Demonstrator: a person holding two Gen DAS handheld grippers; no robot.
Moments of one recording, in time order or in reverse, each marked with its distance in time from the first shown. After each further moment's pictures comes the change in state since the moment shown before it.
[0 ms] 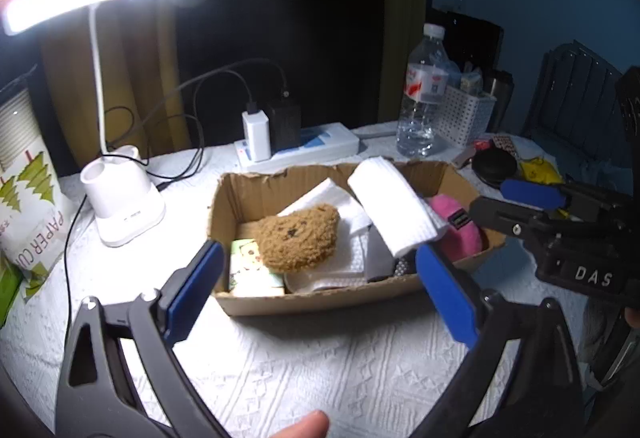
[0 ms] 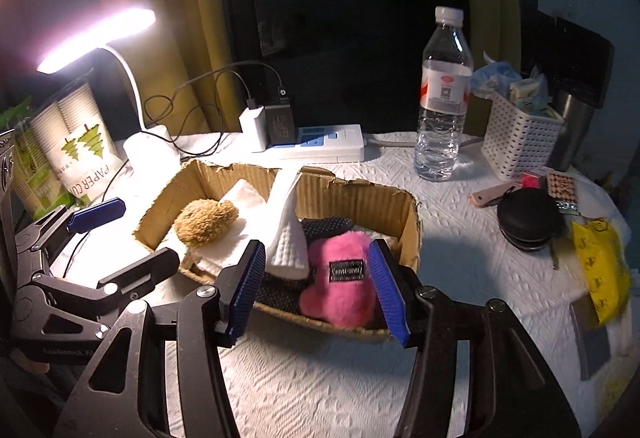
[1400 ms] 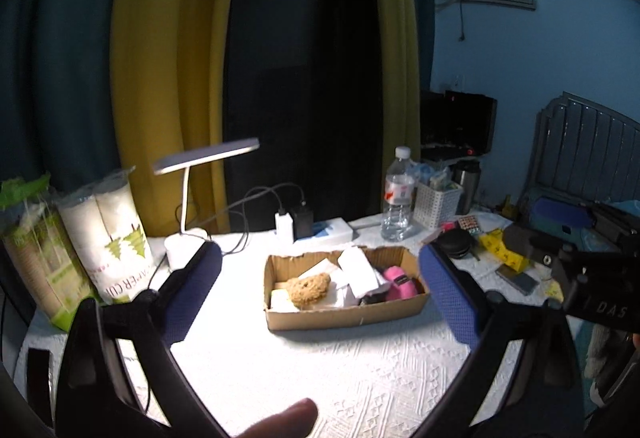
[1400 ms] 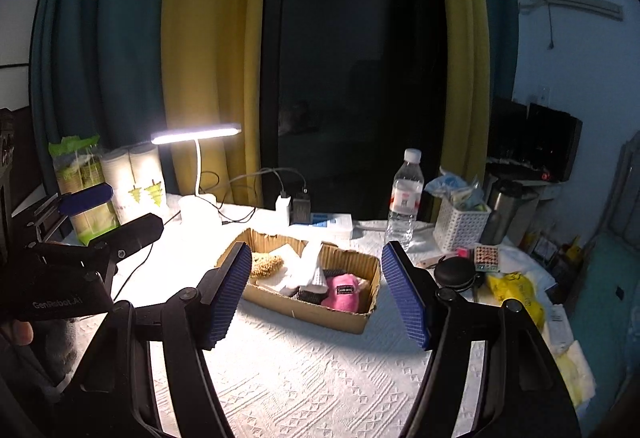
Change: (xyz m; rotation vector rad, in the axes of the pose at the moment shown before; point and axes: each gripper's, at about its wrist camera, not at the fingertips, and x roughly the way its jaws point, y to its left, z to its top) left arm -0.197 -0.024 0.013 0.005 -0.308 0.057; right arm -0.198 0.052 -0.007 -0.096 -0.291 -0.071
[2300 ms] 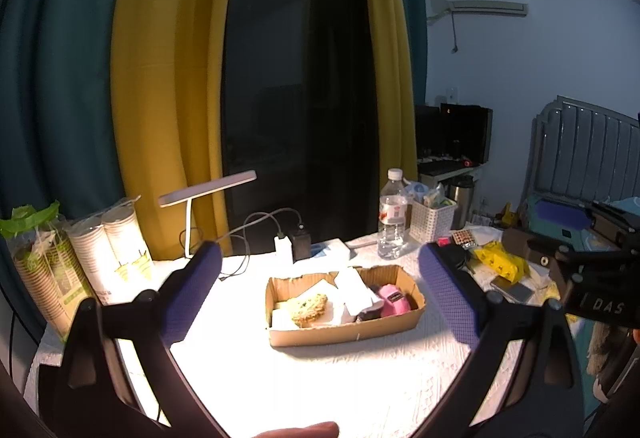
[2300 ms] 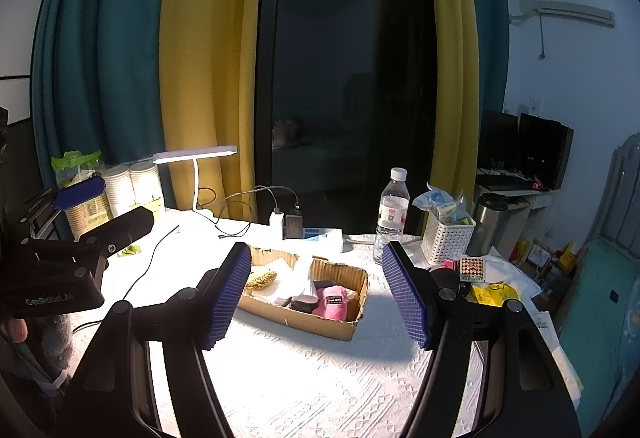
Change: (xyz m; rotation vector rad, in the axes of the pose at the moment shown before) left arm -0.024 -0.011 0.018 0.031 -0.059 0.004; right arm -0.024 -0.006 0.010 0.004 -0.035 -0.016
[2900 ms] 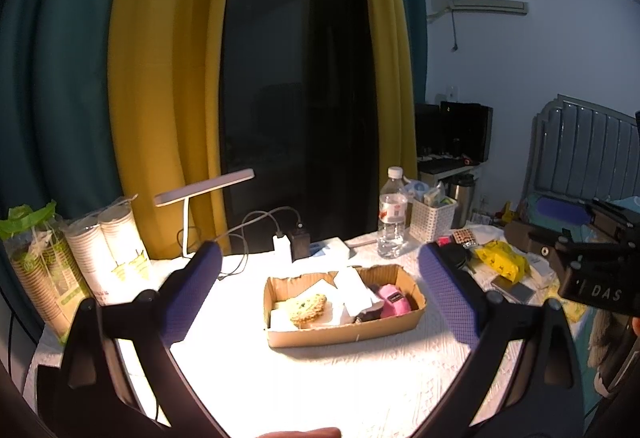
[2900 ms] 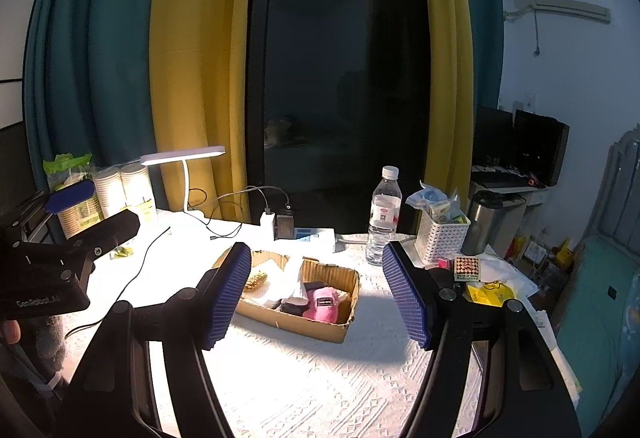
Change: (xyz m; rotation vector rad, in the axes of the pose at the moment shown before) left arm 0.006 0.000 0.000 -0.003 0.011 0.000; right arm 0.008 -0.012 0.001 0.016 0.006 -0.017
